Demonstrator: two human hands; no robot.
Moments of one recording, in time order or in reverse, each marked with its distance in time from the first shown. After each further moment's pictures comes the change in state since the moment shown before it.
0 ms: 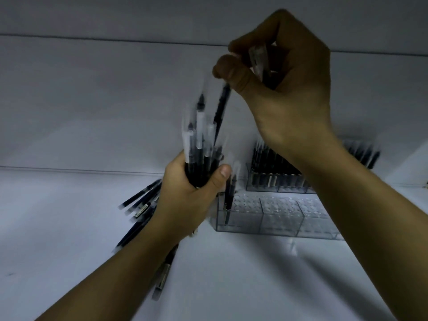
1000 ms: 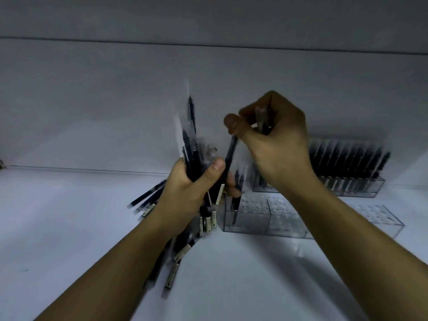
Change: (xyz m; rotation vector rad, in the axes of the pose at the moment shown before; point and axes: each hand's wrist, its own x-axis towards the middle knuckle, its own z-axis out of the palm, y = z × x) left_hand 0.007 -0.016 -0.015 -0.317 -0.139 -0.250; right_hand -0.044 0.029 0.019 0.054 0.024 0.436
